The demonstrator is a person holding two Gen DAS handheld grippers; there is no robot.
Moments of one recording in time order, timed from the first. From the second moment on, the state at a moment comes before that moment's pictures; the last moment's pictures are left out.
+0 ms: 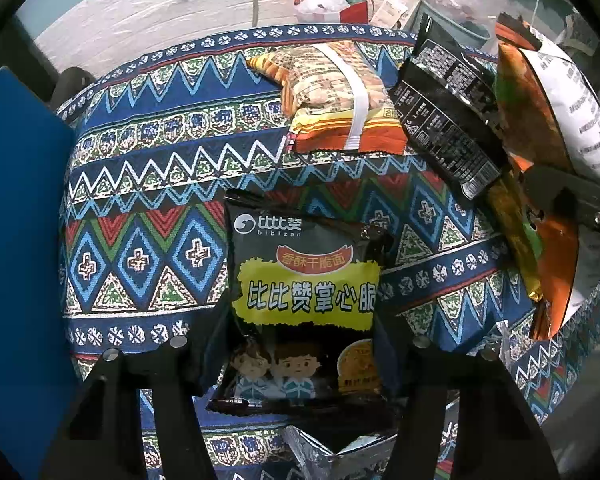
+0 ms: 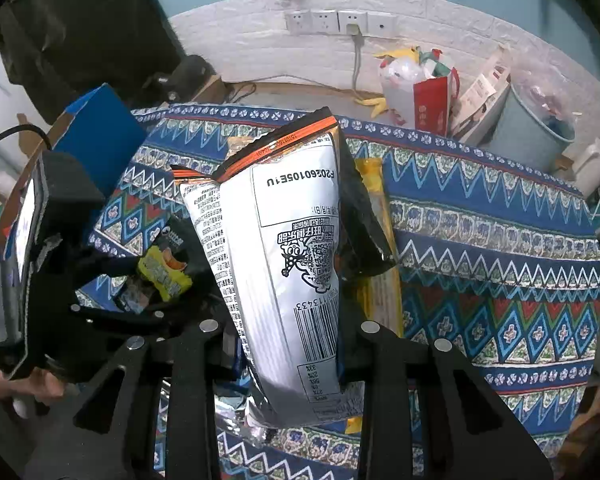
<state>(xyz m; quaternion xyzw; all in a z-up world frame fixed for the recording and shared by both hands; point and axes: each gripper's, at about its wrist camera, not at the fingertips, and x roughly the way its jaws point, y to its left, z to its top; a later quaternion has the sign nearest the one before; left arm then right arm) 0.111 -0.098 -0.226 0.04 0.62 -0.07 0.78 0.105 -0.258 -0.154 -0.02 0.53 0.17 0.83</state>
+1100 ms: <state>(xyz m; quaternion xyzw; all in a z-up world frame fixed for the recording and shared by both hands) 0.064 -0.021 -0.079 0.03 0.47 -0.01 0.88 0.102 -0.206 -0.089 -0.03 0.47 0.19 0.86</state>
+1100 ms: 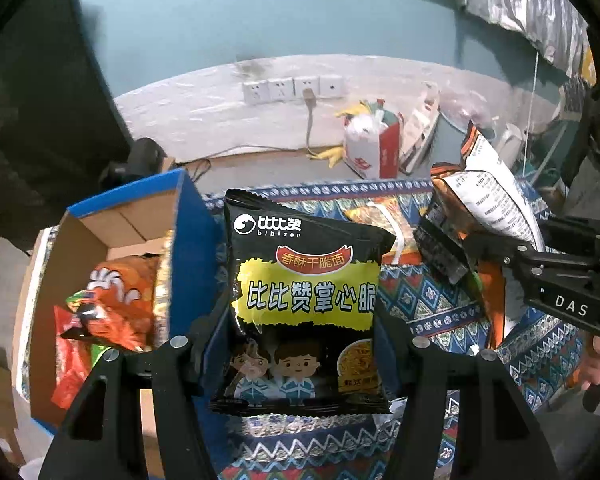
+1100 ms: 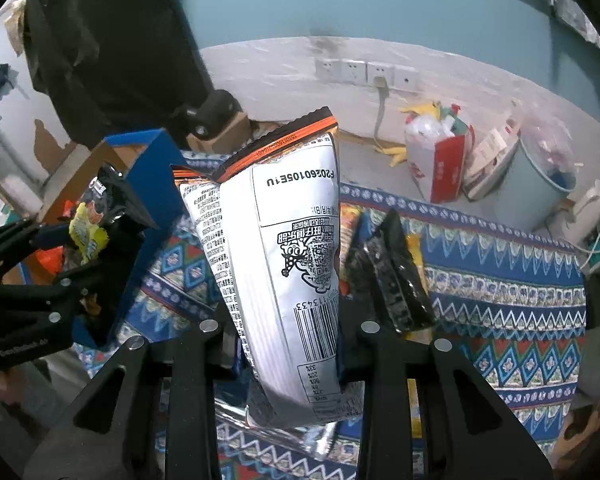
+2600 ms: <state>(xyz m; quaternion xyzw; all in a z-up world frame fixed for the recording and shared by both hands) 0.032 0.153 -0.106 -0.08 0.50 0.11 0.85 0.120 -0.005 -0.064 -0.05 0.46 0.31 0.83</state>
